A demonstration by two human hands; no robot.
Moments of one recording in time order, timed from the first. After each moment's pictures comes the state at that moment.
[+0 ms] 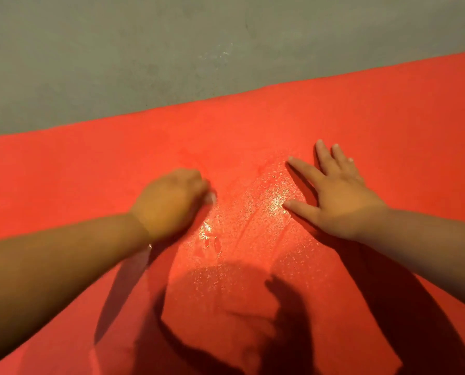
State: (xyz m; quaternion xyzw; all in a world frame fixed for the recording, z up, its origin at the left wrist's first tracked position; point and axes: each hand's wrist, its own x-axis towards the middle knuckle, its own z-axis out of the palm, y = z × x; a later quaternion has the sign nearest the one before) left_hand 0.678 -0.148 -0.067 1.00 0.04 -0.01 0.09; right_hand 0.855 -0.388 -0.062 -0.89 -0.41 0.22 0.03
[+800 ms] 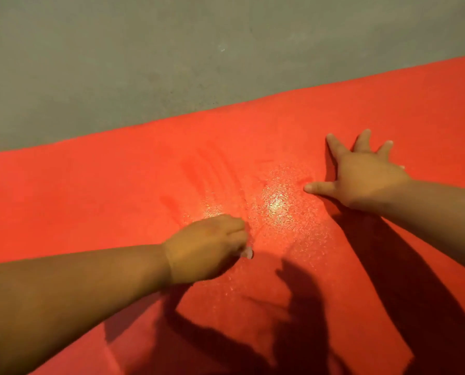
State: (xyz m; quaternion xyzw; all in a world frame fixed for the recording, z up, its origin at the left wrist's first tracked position) left_hand 0.680 -0.190 -0.068 0.96 -0.15 -0.06 0.24; right_hand 0.904 -0.359 -0.049 -0.93 -0.24 0.27 -0.05
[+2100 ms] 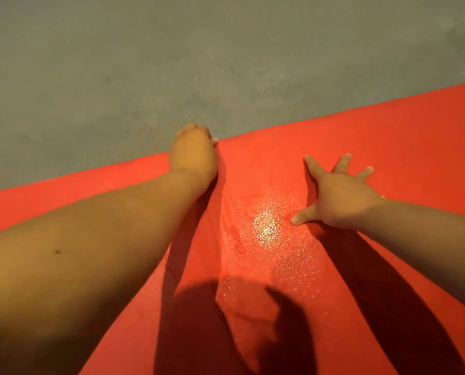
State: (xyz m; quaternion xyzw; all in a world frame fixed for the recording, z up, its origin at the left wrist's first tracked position) left_hand 0.848 -0.107 -0.081 0.93 0.34 0.07 0.13; right_hand 0.921 -0.334 -0.041 -0.92 -0.20 0.34 -0.03
